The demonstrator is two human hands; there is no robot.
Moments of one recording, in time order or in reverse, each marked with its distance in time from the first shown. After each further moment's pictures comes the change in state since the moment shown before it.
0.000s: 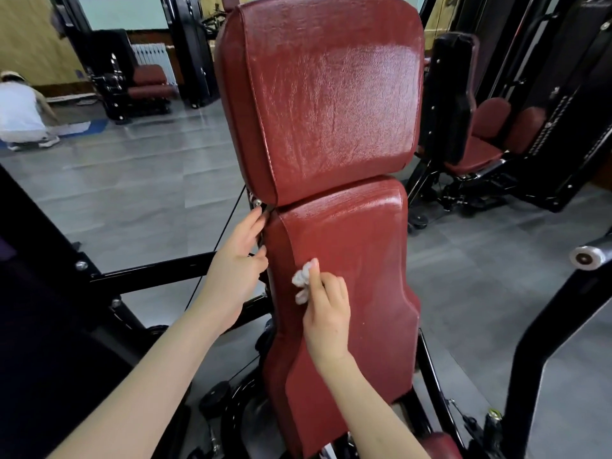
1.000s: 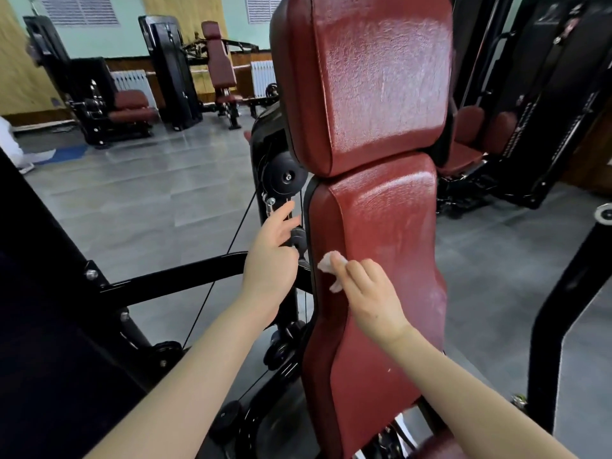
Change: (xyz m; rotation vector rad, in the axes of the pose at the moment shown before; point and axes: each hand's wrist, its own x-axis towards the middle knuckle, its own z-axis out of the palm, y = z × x) left_hand -0.008 -0.032 -0.036 0.118 -0.028 0.115; right_hand 0.001 -0.002 -0.006 -0.358 -0.129 -0.526
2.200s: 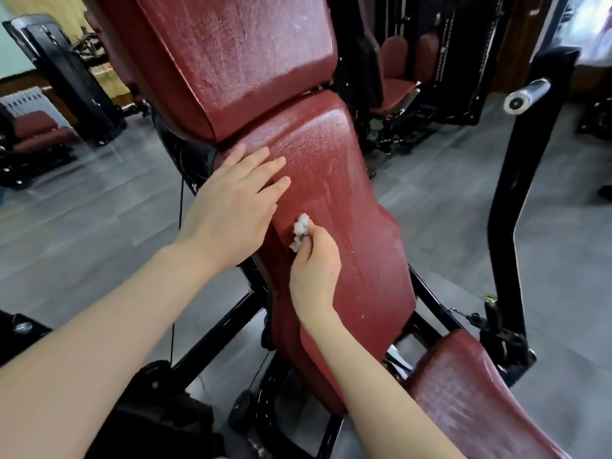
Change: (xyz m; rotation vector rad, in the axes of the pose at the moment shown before) left_hand 0.039 0.016 0.032 1.417 -0.261 1.223; right_hand -0.003 -0.044 0.010 0.470 0.319 1.304
